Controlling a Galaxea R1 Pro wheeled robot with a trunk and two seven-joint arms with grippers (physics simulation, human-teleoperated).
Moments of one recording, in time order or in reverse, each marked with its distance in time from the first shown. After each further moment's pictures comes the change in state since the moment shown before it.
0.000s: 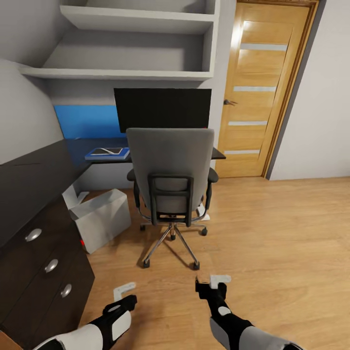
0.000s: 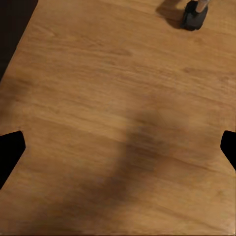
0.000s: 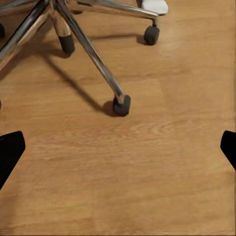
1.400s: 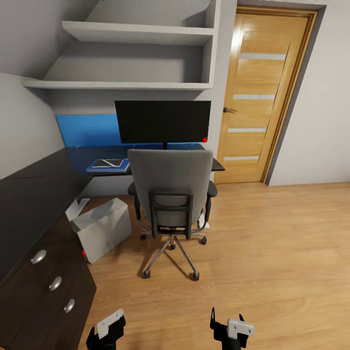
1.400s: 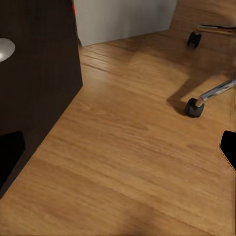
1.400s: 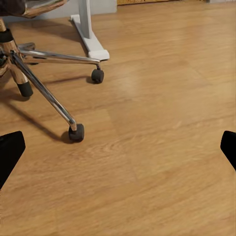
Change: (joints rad) left arm 0.215 0.001 -0.029 0.001 -0.002 -0.587 -0.009; right arm 0.236 0.000 0.003 0.051 0.037 -0.483 -0.195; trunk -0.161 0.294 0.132
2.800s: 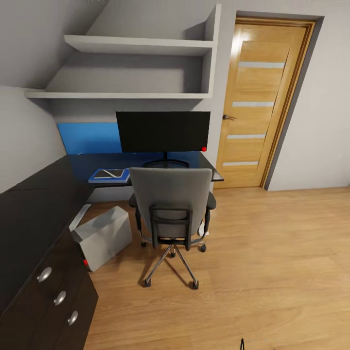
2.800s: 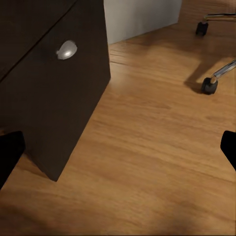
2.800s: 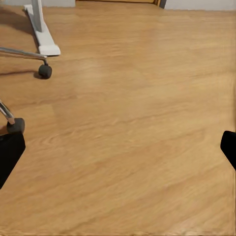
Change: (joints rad) left arm 0.253 0.008 -0.108 0.034 0.007 -0.237 0.001; right arm 0.118 -0.094 -0.002 0.056 -0.002 -0.109 -0.068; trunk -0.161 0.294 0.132
